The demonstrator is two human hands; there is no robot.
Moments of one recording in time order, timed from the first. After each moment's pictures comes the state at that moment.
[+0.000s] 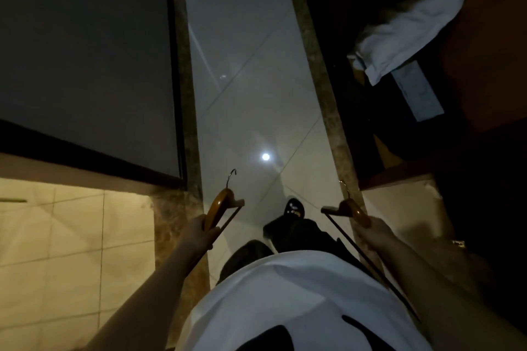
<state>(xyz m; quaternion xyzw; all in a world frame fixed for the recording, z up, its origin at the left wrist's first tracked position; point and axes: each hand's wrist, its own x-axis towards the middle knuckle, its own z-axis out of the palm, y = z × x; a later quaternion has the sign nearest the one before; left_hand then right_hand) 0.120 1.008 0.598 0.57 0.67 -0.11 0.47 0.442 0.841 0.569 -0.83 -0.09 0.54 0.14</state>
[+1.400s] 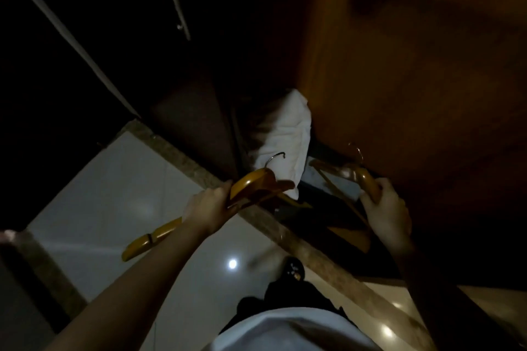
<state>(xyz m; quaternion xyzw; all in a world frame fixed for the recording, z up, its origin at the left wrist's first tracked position) 0.701 1.481 0.685 0.98 0.09 -0.11 0.15 0.775 1.168 0.693 -0.93 0.11 0.10 0.33</state>
